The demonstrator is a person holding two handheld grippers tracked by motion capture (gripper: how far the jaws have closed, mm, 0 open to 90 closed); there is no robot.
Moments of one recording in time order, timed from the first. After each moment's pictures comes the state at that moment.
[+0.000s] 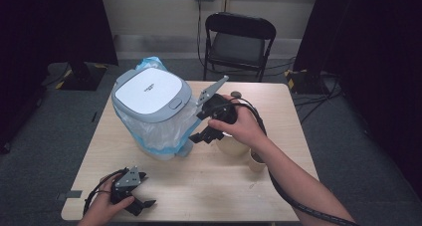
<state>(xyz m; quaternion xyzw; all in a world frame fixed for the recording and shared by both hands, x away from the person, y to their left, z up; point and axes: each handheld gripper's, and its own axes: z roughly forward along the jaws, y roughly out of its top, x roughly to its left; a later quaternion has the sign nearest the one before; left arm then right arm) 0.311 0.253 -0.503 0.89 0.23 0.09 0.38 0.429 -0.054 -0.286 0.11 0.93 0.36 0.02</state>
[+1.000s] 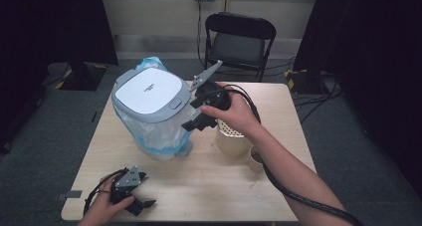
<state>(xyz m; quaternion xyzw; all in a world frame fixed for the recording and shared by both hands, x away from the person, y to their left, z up) 0.311 0.253 -0.503 0.89 0.23 0.09 0.38 0.445 -0.038 -0.259 0.11 0.92 0.36 0.02</state>
